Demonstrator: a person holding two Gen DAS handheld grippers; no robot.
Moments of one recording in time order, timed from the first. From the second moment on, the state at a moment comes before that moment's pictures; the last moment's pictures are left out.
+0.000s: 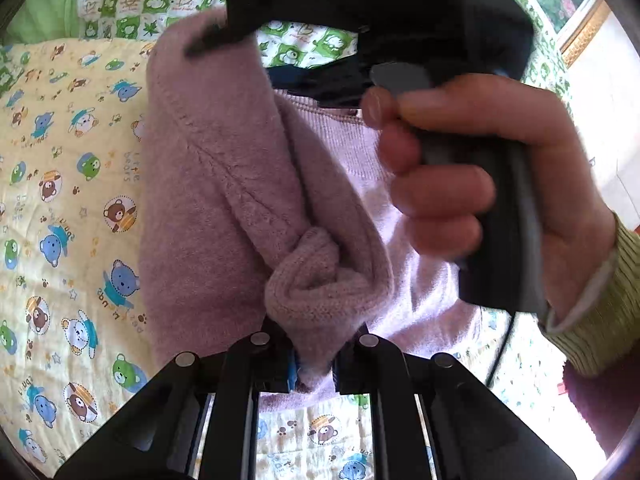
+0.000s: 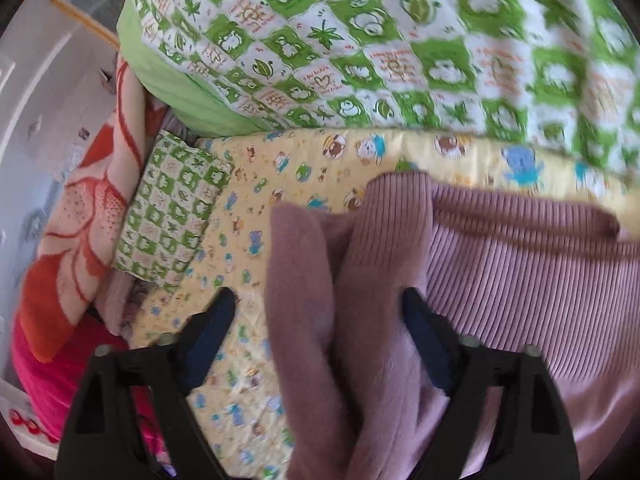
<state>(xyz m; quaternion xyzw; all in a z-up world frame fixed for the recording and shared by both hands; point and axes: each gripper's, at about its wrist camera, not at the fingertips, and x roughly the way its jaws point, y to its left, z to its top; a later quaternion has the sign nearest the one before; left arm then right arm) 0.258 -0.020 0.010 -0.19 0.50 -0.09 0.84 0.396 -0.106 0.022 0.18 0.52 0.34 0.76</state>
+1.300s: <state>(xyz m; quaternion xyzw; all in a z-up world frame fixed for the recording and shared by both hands) 0.262 -0.068 0.065 -0.19 0.49 -0.21 0.82 0.386 -0.230 0.007 0.31 0.49 0.29 0.76</state>
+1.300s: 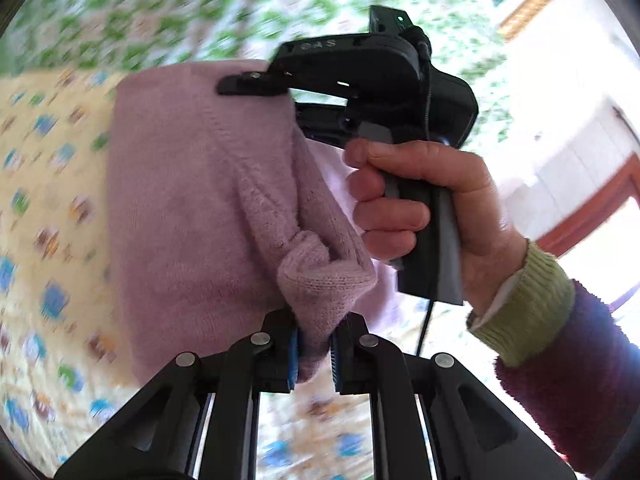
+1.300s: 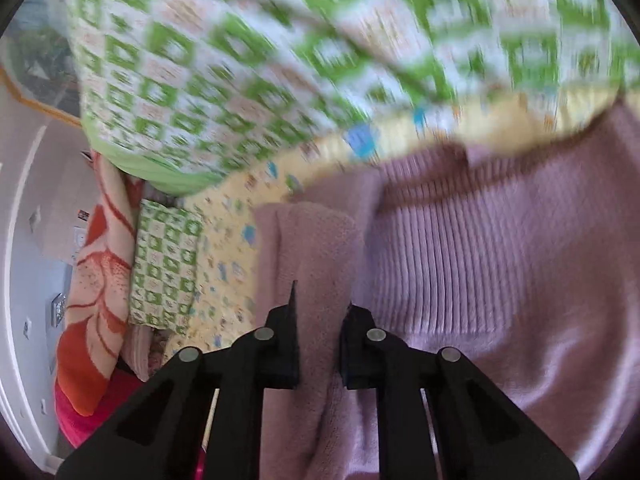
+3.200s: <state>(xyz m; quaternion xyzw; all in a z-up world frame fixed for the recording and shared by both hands) 0.253 -0.089 -0.066 -0.05 0.58 -0.11 0.81 0.202 -0.341 -0.019 0.20 0.51 0.12 0.83</state>
